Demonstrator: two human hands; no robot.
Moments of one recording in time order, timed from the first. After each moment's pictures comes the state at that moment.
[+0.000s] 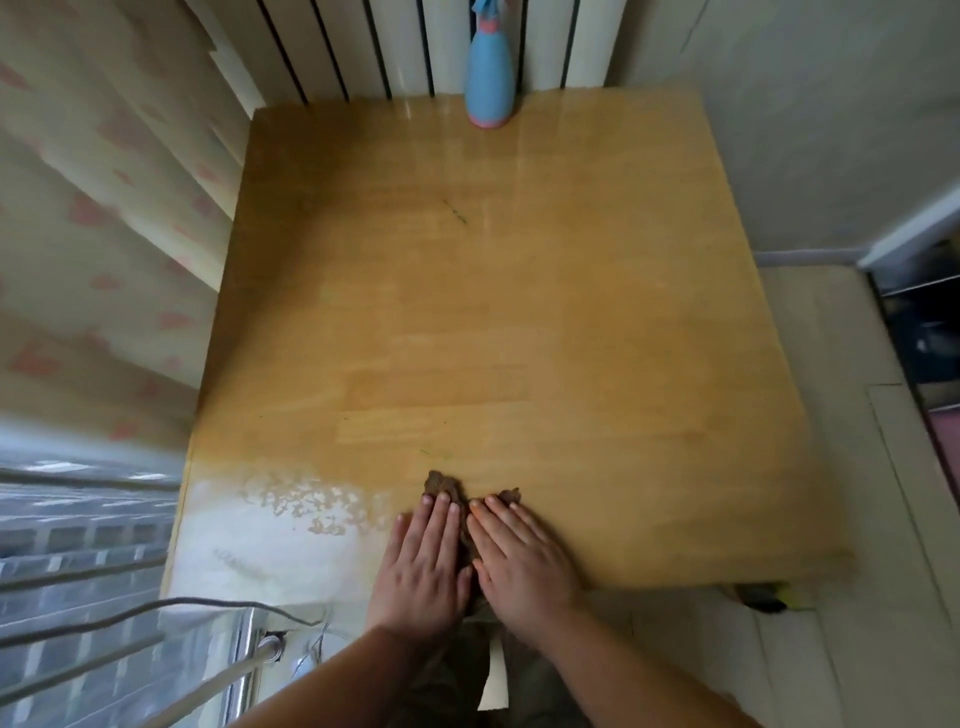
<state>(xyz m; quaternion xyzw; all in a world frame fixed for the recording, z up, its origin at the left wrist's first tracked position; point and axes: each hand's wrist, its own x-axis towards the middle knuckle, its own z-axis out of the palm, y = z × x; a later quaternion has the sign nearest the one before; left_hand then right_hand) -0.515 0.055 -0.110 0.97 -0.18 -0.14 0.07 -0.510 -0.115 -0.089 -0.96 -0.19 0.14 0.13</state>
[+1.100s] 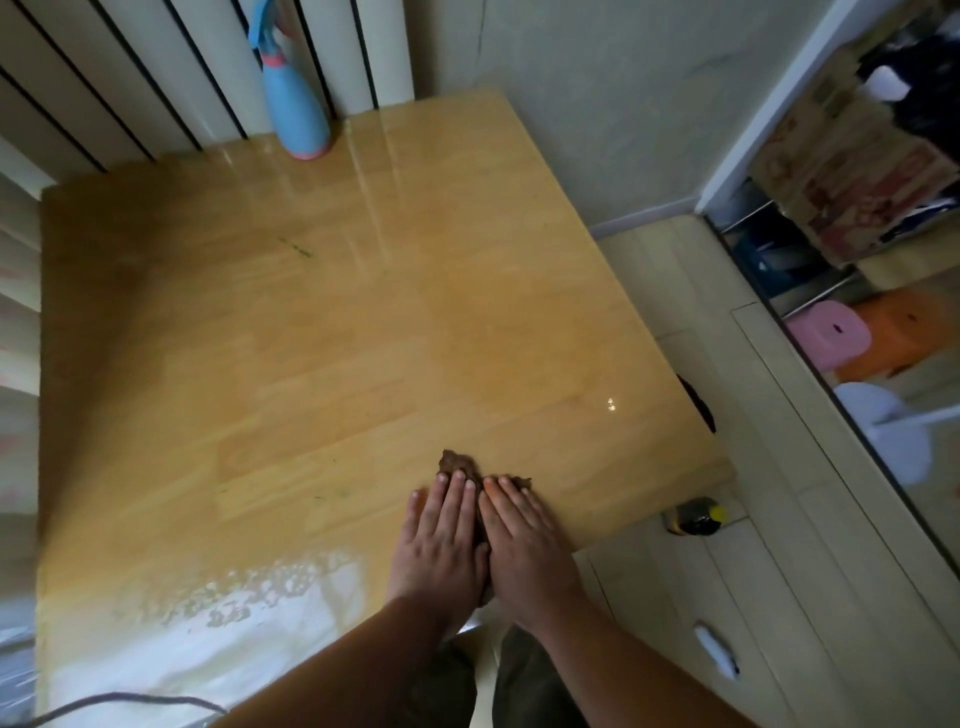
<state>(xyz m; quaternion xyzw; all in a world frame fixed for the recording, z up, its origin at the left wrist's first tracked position) -0.485 -0.047 -0.104 0.93 -0.35 -0.13 0.03 -0.534 -0.179 -0.090 -0.99 0.03 0.07 0.13</state>
